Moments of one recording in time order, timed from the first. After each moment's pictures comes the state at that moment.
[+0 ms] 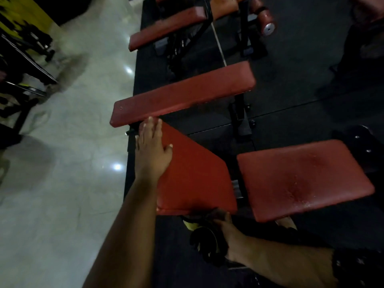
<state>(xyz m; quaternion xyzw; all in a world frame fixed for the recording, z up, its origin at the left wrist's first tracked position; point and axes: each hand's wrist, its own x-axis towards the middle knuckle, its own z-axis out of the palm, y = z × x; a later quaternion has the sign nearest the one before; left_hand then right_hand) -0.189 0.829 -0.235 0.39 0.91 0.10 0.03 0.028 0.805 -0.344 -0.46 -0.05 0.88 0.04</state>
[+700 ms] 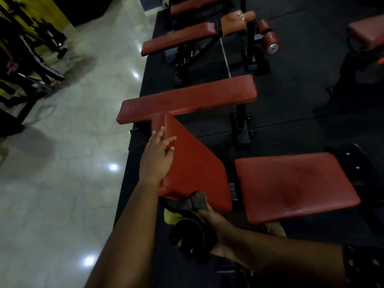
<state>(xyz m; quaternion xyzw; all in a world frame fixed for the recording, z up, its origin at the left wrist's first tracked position) -0.171 0.782 -0.238 0.38 0.90 0.21 0.08 0.034 0.782 -0.306 -0.38 -0.16 0.91 -0.01</state>
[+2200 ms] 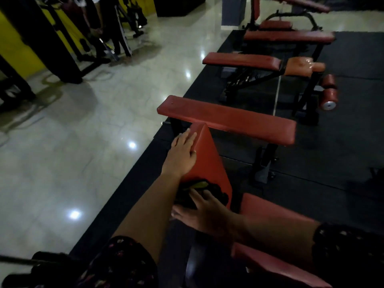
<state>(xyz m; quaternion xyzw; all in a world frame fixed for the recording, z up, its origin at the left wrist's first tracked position) -0.170 0.786 -0.234 0.30 0.93 0.22 0.05 -0.011 0.848 -0.310 0.27 -0.92 -0.02 0.26</state>
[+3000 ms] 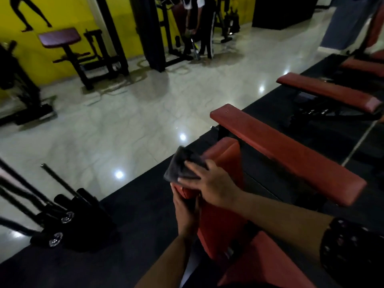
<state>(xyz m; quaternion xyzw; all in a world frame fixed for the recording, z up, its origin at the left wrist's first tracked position) -0.040 0.798 -0.326 -0.13 0.79 0.58 -0.12 -0.100 0.917 -0.235 0.43 -0.88 0.07 0.20</state>
